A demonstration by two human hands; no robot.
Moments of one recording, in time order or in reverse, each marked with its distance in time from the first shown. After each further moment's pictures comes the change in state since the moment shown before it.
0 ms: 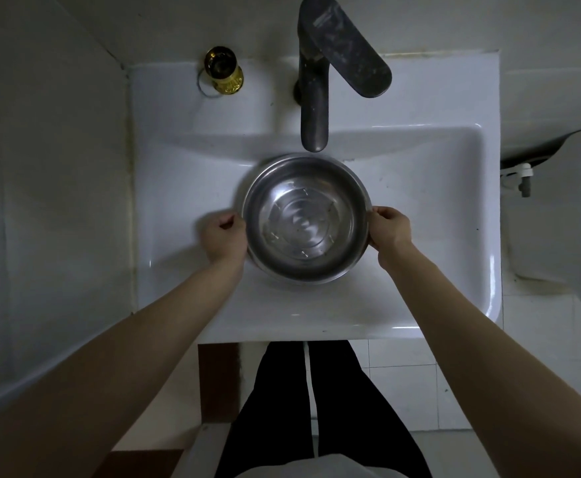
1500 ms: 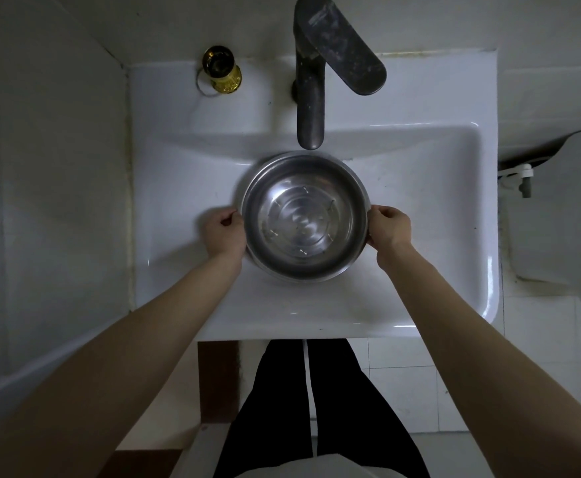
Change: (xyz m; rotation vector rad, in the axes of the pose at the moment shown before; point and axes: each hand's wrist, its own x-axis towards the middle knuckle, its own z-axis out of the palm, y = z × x) left_hand 0.007 0.000 0.004 0.062 -0.036 0.016; right_hand 0.008 0.006 0.001 0.031 0.024 -0.011
